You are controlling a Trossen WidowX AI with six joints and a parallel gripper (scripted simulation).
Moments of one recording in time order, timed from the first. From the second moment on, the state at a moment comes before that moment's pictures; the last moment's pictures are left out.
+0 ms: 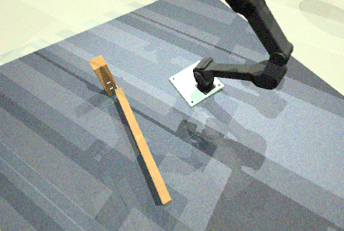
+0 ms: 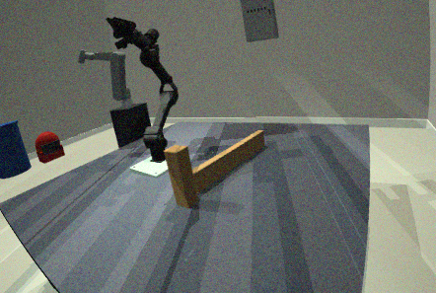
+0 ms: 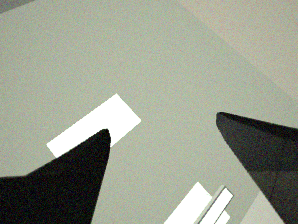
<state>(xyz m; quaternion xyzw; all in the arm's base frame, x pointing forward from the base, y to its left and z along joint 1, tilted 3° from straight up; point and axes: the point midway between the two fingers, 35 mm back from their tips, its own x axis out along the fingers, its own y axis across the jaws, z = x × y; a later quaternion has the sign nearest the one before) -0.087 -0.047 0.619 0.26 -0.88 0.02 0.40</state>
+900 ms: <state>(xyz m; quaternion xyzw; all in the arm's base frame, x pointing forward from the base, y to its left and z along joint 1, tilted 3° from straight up) 0.047 -0.226 0.472 0.26 -0.56 -0.40 0.68</state>
